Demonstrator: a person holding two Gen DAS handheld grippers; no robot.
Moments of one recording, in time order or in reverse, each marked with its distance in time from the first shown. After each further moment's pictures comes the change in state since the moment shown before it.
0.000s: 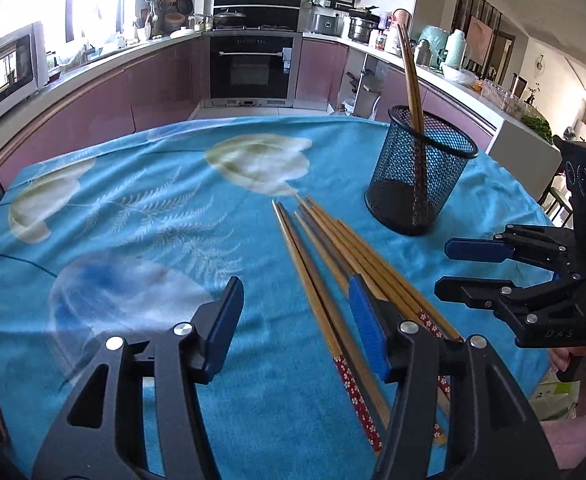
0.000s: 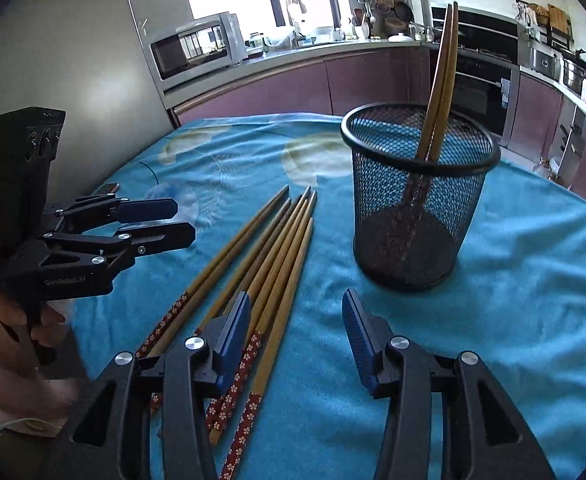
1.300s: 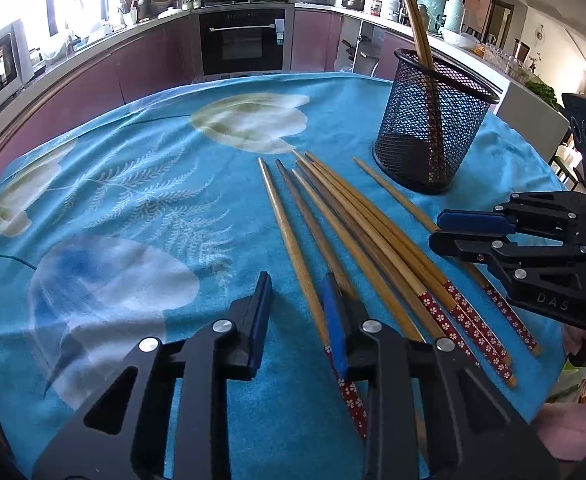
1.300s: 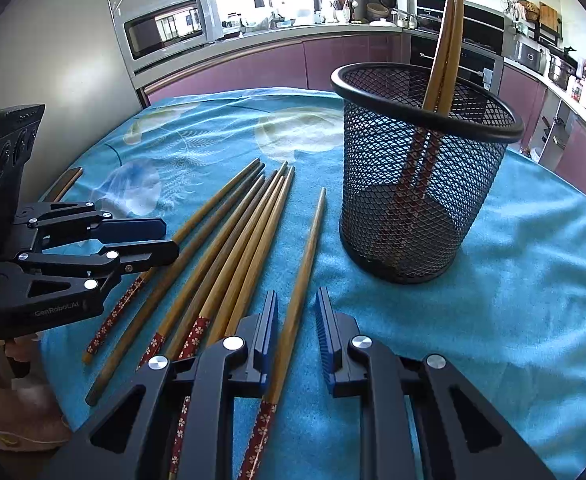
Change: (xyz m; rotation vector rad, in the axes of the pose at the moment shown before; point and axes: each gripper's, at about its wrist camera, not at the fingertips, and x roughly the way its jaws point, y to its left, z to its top) left arm 0.034 -0.005 -0.004 0.049 0.108 0.016; right arm 0.028 0.003 0.007 -0.003 0.044 -0.109
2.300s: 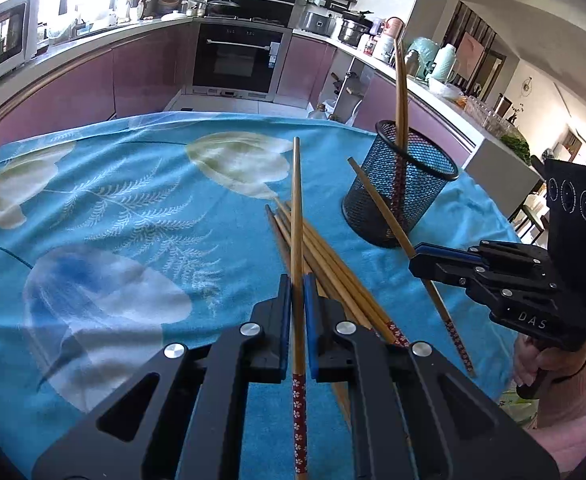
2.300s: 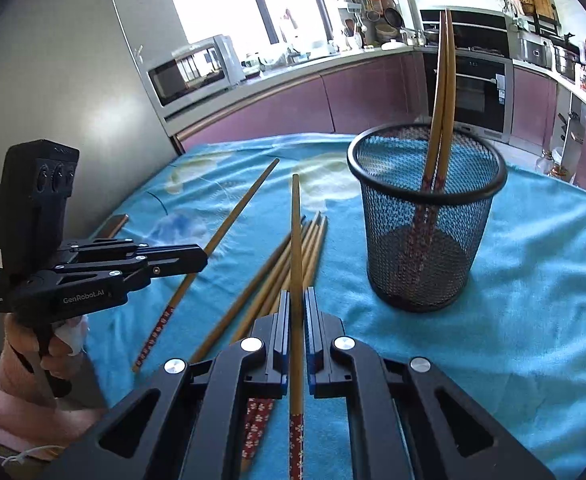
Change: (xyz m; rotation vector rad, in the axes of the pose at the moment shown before) left arm -0.040 0.013 0.012 -0.123 -0.106 -0.155; right arm -0.045 -0.009 0.008 0.064 -0.149 0.167
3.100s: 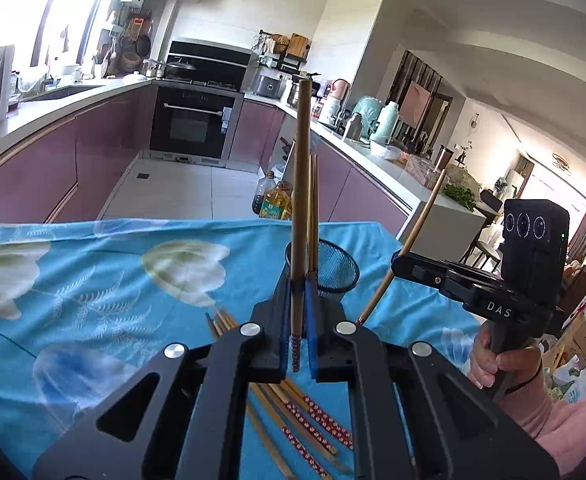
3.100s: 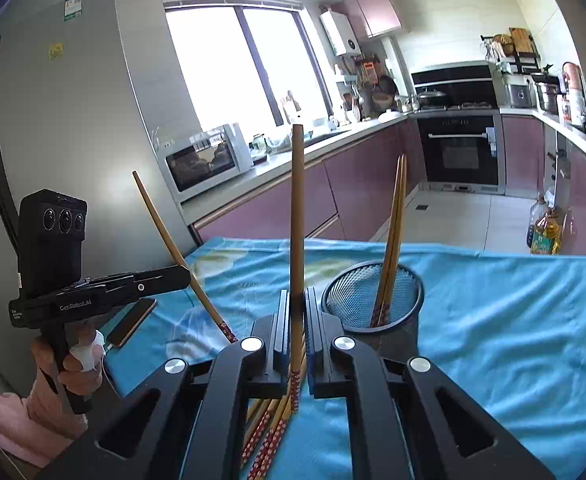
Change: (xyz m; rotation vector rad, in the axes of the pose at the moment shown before) left arm -0.081 -0.042 0.060 0.067 -0.240 -0.162; right arm -0.089 -0.022 0.042 0.018 -0.282 0.024
